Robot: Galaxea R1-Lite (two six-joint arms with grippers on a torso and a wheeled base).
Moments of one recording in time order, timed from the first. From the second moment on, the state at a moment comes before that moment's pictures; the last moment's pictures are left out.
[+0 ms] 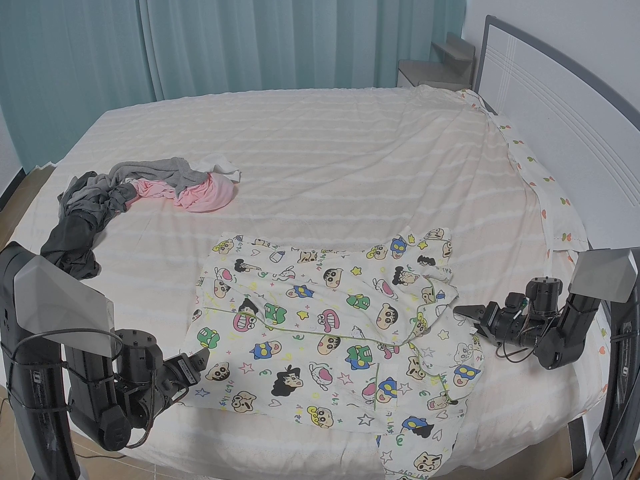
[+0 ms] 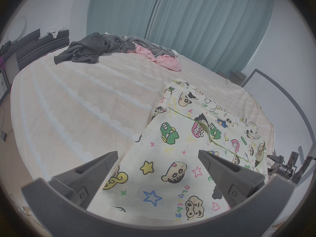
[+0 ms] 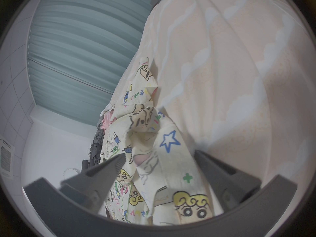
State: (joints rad) left arm -0.26 2.26 -0.13 -1.55 0.22 -0.59; right arm -0.01 2.45 -0.71 -1.24 0.57 0.70
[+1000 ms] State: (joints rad) left arm -0.26 2.26 -0.13 -1.55 0.23 -0.59; right arm -0.12 2.36 -0.72 -1.25 0.55 0.67
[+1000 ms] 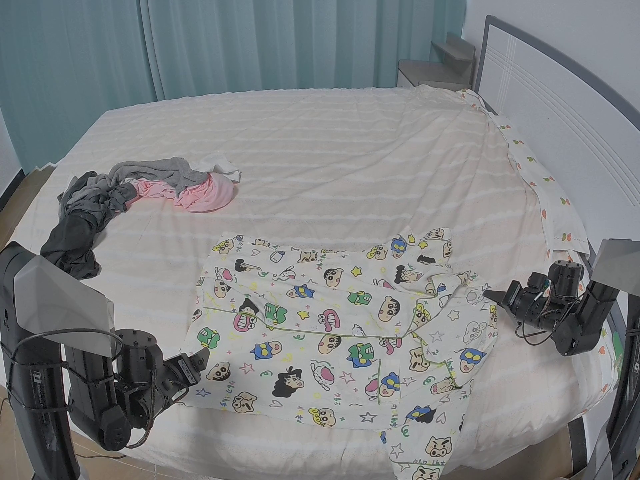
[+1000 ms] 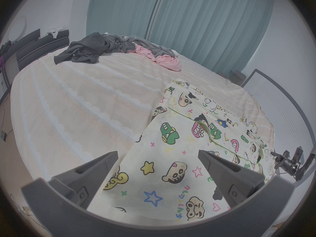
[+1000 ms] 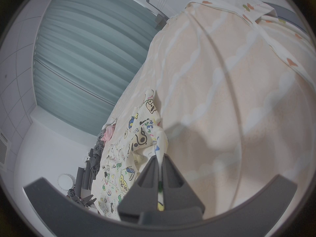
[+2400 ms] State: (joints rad) left arm -0.26 2.25 -0.13 -1.55 0.22 -0.60; right arm -0.17 2.32 -0.70 -1.04 0.49 0.56
